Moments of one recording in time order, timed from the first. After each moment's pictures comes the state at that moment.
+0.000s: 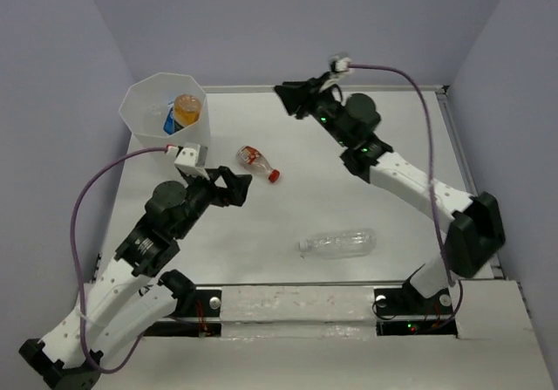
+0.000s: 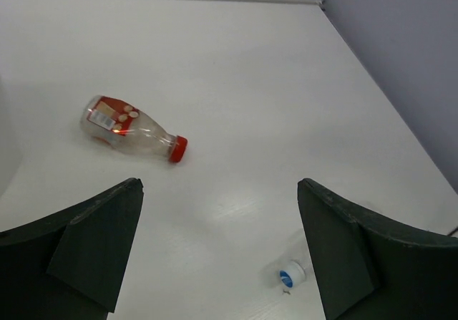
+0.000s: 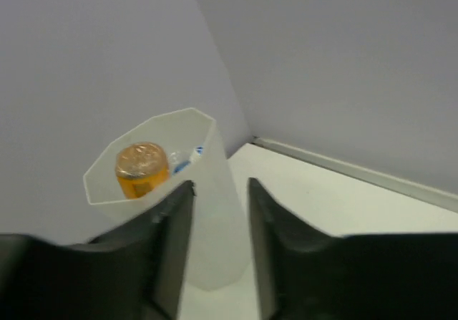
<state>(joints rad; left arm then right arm) -0.64 0.57 0.72 -0.27 -0.19 -0.38 0.70 1.66 1.42 0.54 -0.06 0.38</state>
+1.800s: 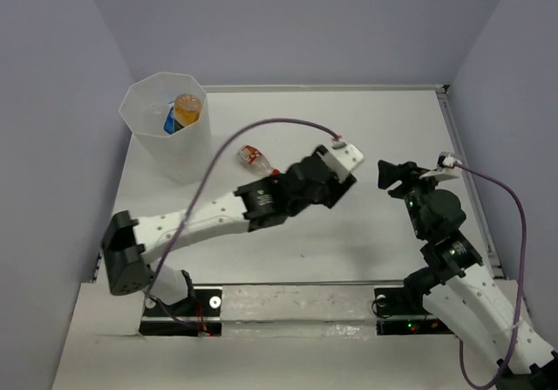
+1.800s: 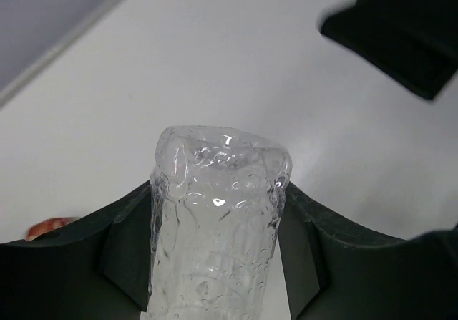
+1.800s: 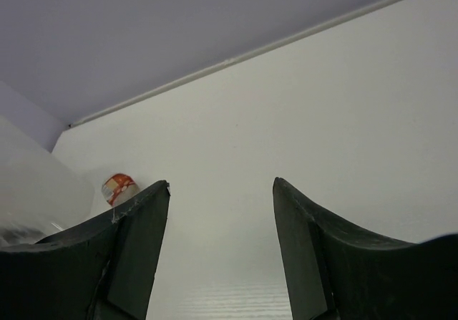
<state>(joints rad) -1.22 1.54 1.29 -0.21 -0.34 0.03 0.45 0.49 0.51 -0.01 0.39 0.48</state>
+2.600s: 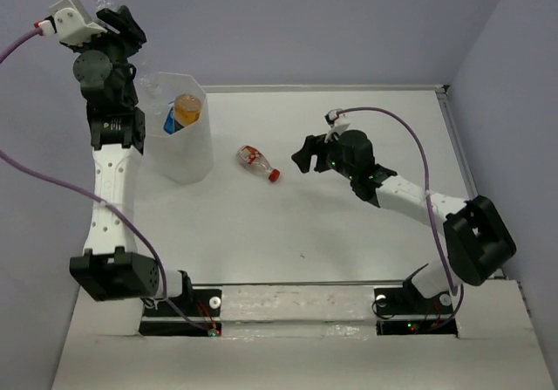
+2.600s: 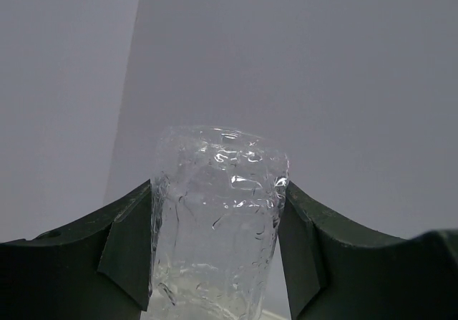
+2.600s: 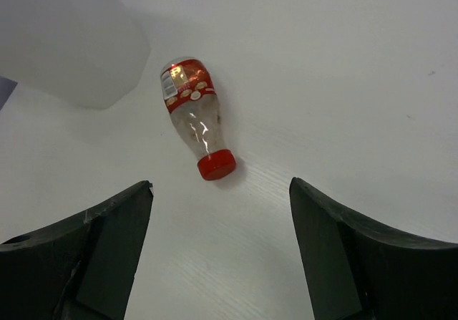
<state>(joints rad) 0.04 1.31 1.57 0.22 -0.23 -0.32 0.59 1.45 0.86 0.32 -0.06 0.38</state>
